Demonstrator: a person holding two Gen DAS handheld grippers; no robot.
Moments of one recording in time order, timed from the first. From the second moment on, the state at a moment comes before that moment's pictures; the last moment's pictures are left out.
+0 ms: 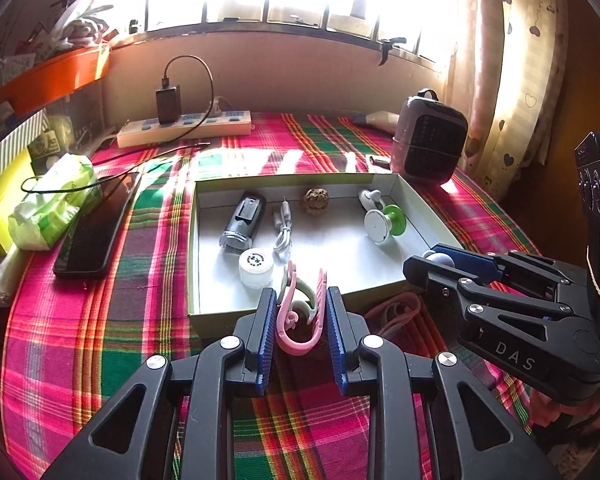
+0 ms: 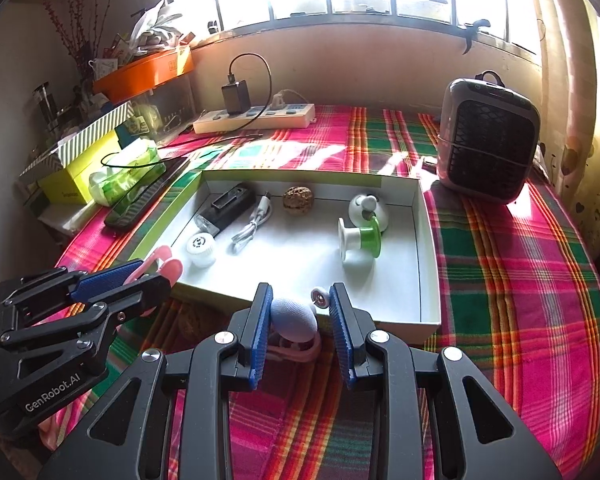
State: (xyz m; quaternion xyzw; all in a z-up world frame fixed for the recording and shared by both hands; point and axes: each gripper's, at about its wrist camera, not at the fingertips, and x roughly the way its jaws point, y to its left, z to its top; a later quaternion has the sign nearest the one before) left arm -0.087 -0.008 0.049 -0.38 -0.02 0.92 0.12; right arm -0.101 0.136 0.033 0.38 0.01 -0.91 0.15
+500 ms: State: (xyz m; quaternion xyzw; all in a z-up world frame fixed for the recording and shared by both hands) left arm -0.117 -0.030 0.048 -0.38 -0.03 0.92 0.09; right arm -0.146 0.121 0.033 0.39 0.02 -0.91 0.15
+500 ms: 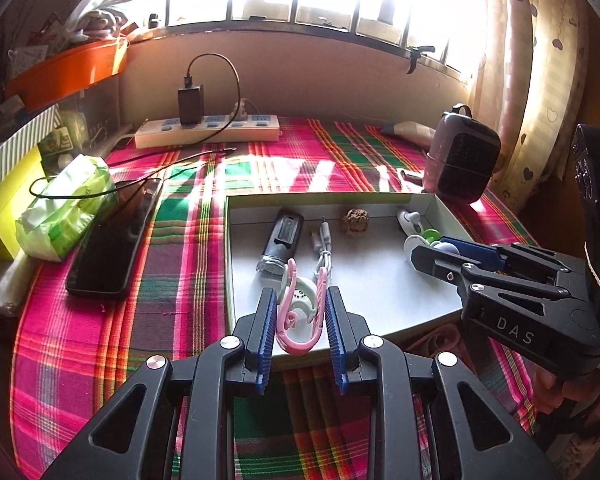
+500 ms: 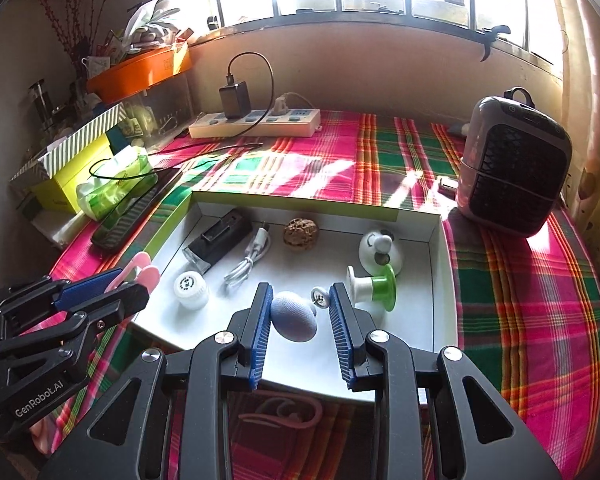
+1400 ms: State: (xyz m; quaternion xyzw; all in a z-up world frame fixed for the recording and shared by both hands) left arm -0.169 -0.036 0.027 -0.40 -0.03 0.91 0.08; right arm -0.206 0.107 0.005 0.42 0.04 -0.89 0.13
